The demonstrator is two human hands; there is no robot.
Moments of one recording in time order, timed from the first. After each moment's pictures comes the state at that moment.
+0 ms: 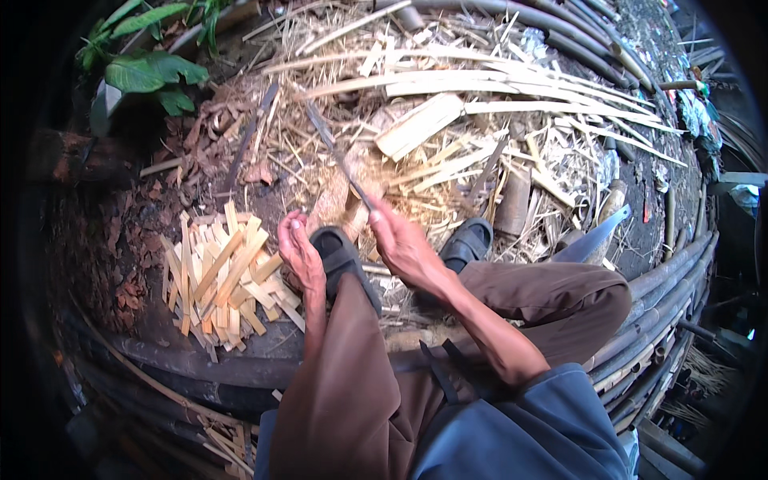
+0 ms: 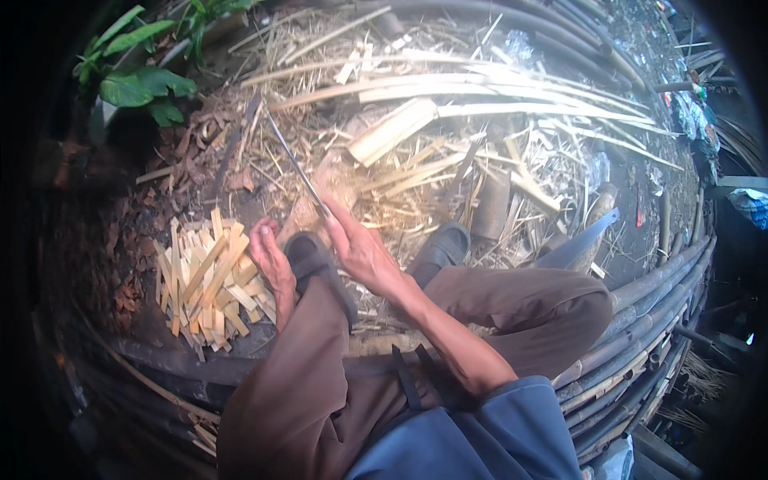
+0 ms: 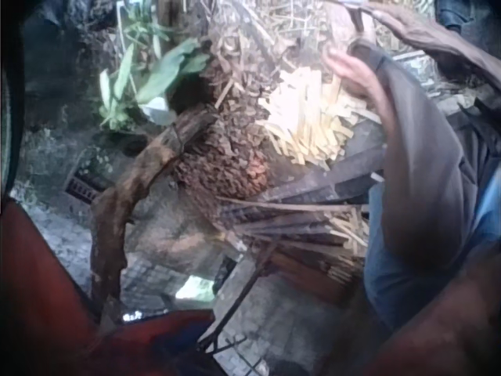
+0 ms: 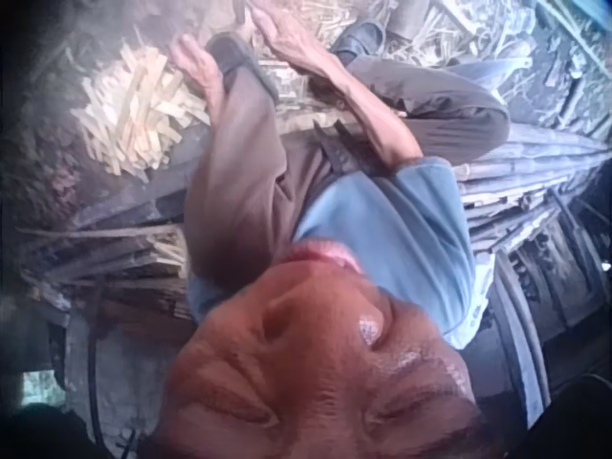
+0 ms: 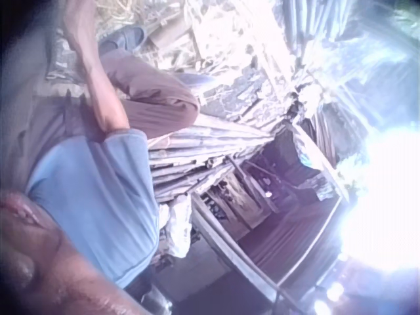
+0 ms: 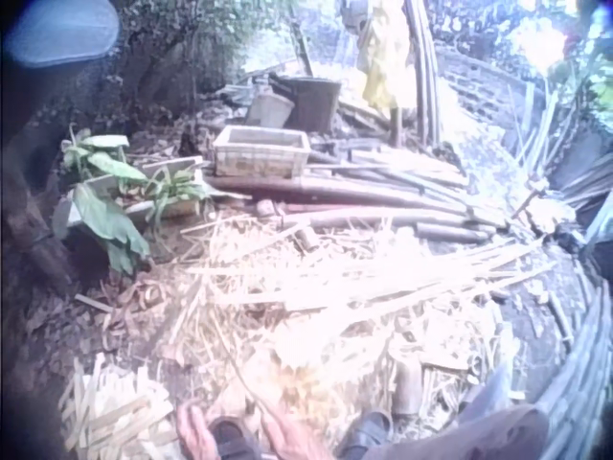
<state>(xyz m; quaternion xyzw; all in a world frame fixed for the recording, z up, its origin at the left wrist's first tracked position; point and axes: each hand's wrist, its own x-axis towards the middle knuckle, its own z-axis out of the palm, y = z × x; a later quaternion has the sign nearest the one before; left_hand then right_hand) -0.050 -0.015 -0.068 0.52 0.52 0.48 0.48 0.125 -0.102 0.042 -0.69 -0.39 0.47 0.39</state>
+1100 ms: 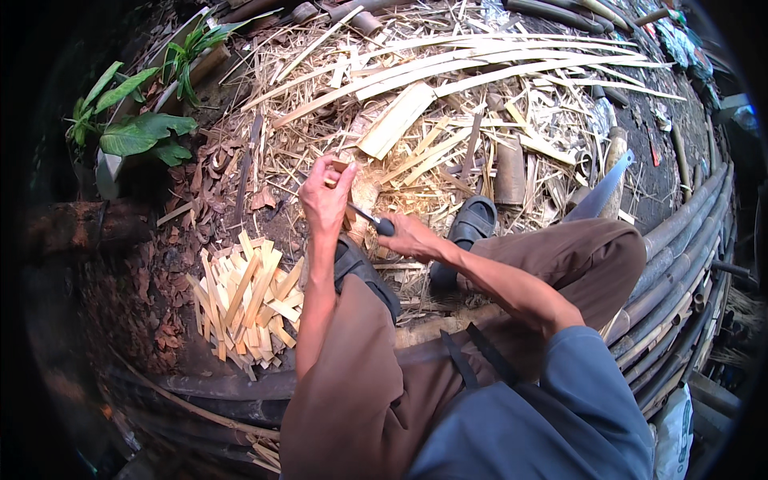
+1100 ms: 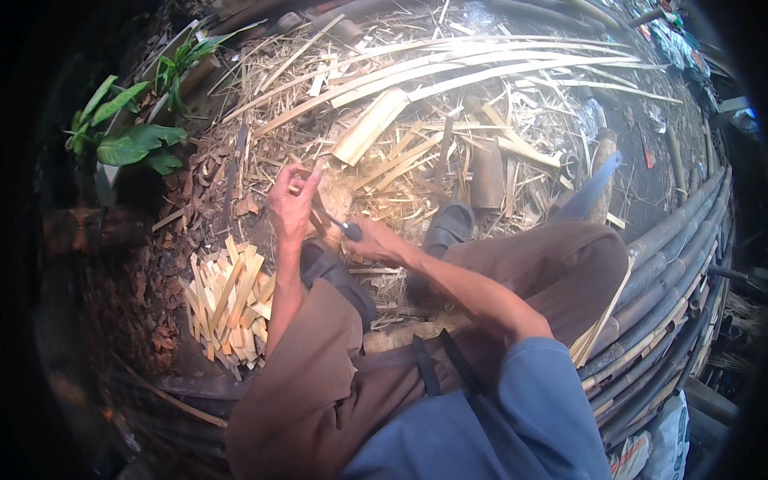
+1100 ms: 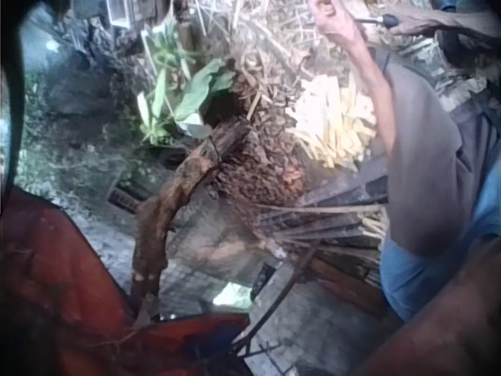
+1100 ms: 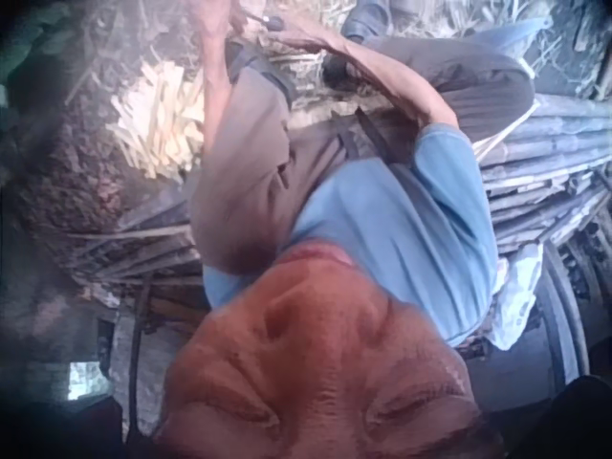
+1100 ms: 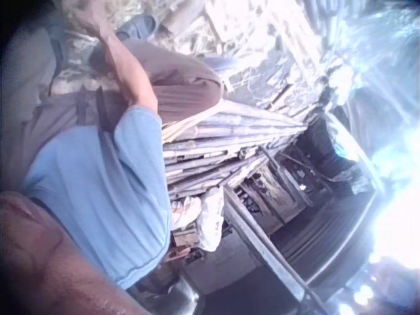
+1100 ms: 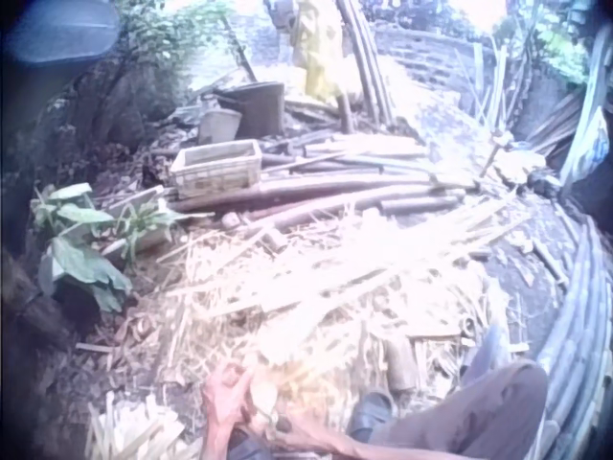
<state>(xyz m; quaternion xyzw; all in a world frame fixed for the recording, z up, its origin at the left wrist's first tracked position) 0.044 0.035 0.011 0.75 0.44 0.27 0.42 0.143 -0.115 -0.033 -0.69 -0.40 0.50 0.33</state>
